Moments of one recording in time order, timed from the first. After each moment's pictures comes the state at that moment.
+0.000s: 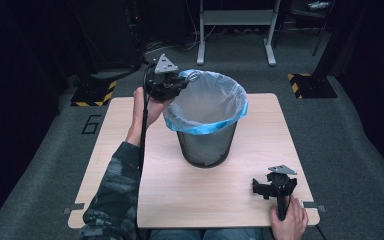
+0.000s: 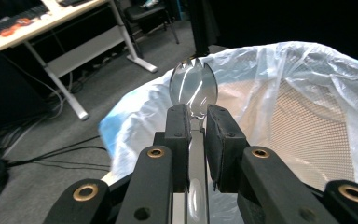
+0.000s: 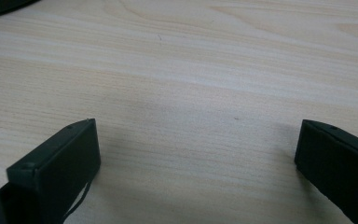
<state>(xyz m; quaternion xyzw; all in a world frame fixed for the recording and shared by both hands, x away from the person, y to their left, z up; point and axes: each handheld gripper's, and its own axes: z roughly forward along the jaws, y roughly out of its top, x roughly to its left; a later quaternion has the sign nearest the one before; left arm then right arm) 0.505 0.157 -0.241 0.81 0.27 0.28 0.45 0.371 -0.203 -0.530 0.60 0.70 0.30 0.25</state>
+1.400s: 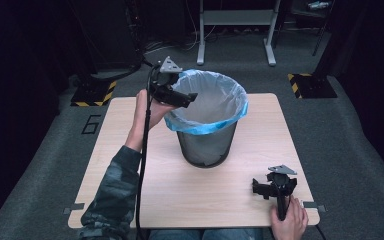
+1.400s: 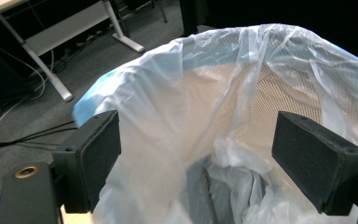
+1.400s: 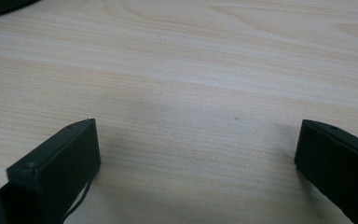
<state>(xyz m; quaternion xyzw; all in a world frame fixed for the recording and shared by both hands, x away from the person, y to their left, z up) 0.493 0.157 -0.239 0.82 0.28 0.25 0.43 0.371 -0.203 -0.530 0.60 0.70 0.30 0.25</state>
